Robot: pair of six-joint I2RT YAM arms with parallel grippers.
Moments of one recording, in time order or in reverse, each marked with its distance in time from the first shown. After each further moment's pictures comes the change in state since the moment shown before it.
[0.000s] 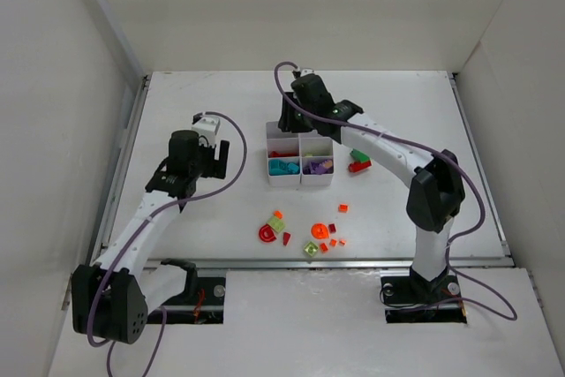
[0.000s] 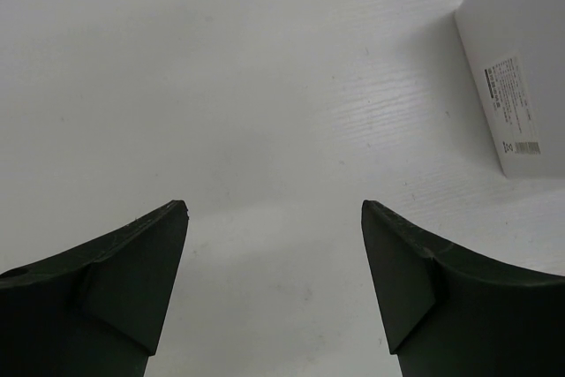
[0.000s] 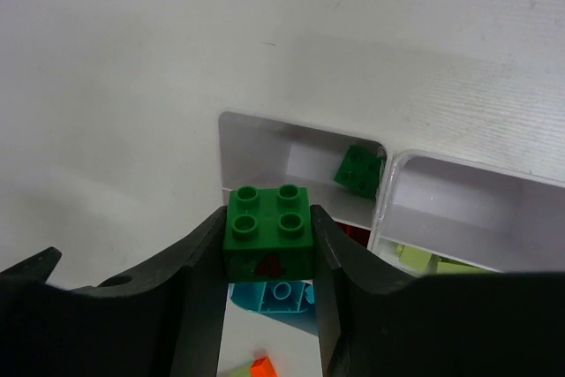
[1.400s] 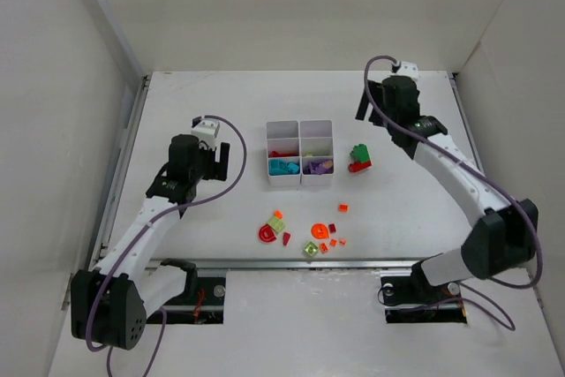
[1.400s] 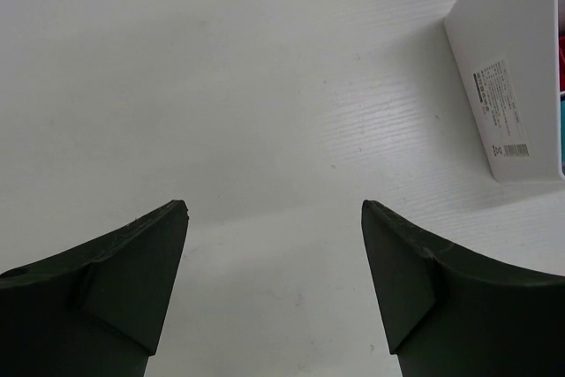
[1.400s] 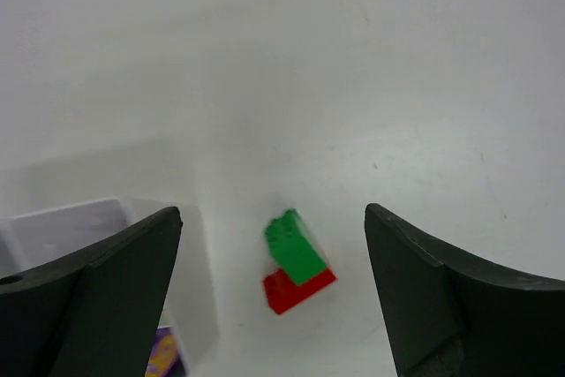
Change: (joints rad) left arm -0.008 -0.044 -0.058 0.069 -0.002 -0.029; right arm -0.283 -0.507 -0.451 0.135 0.299 -0.135
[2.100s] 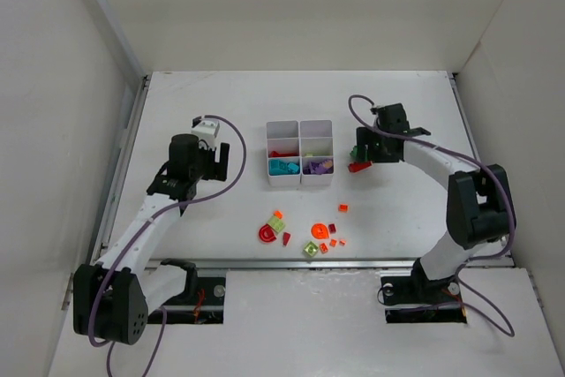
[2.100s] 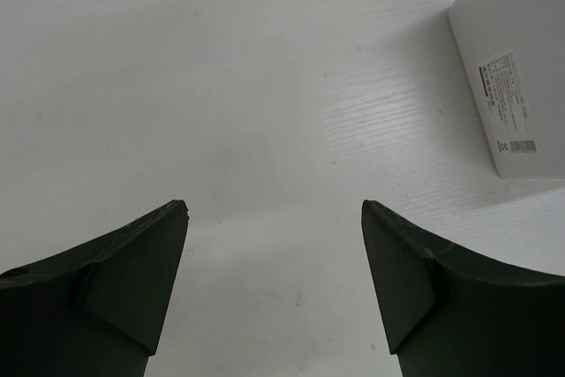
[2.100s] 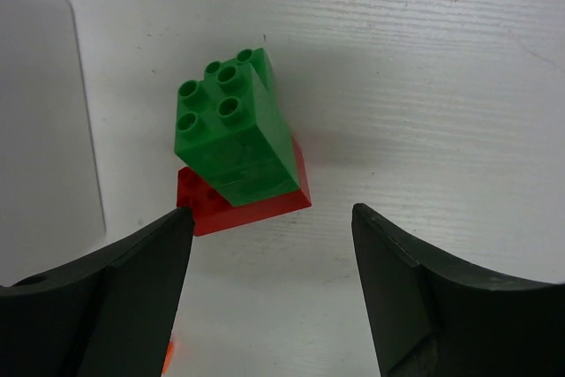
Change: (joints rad) left arm 0.018 0.031 0.000 0.003 0.023 0.000; right arm -0.177 0.226 -0.204 -0.072 -0.430 -0.172
